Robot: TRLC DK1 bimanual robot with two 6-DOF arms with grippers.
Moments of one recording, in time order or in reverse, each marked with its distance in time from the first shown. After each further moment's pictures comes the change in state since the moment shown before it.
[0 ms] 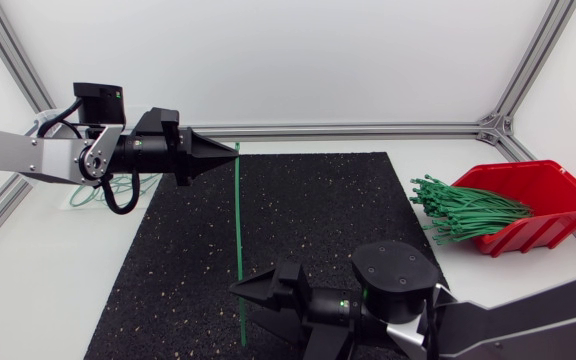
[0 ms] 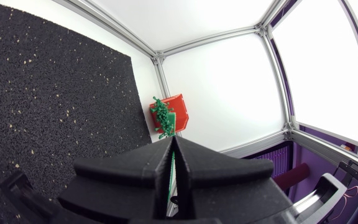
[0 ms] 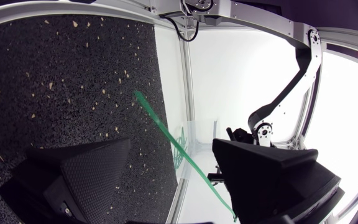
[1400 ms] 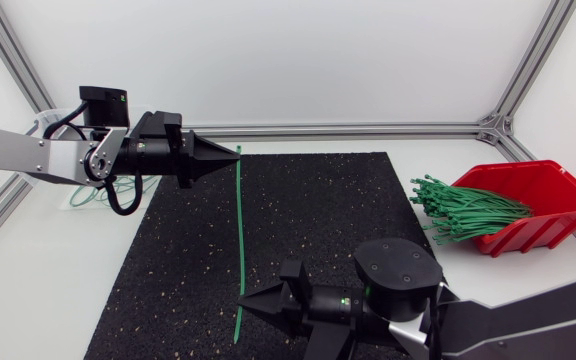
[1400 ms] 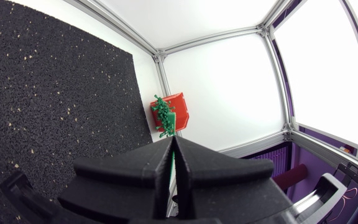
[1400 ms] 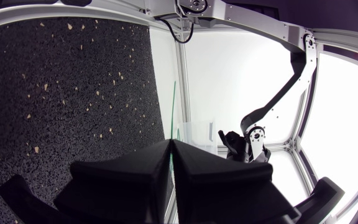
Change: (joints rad) left arm -0.001 0.028 0.008 0.000 0.010 0.000; right arm -0.001 -0.018 0.004 0.001 -0.016 0.006
